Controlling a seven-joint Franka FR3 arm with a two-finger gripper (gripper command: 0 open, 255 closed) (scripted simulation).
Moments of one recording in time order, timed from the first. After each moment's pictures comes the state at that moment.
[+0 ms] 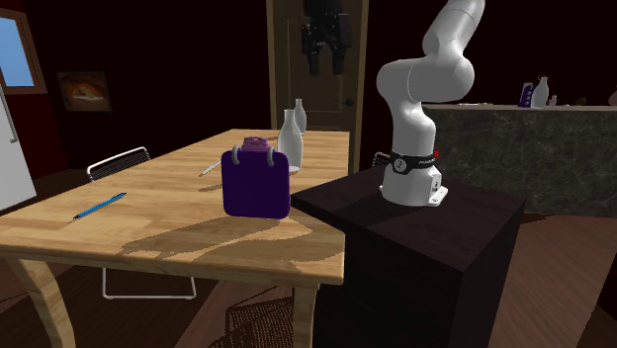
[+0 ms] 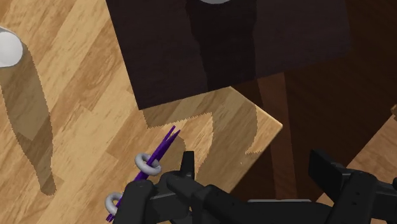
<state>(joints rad) -0.09 -0.76 -0.09 -2.55 -0.07 1.70 0.10</state>
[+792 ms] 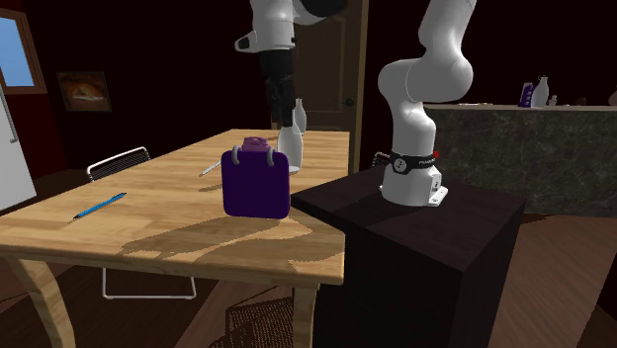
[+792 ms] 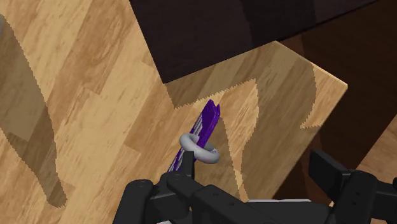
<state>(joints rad) -0.18 -0.45 -0.28 -2.62 -0.14 2.12 -0.01</state>
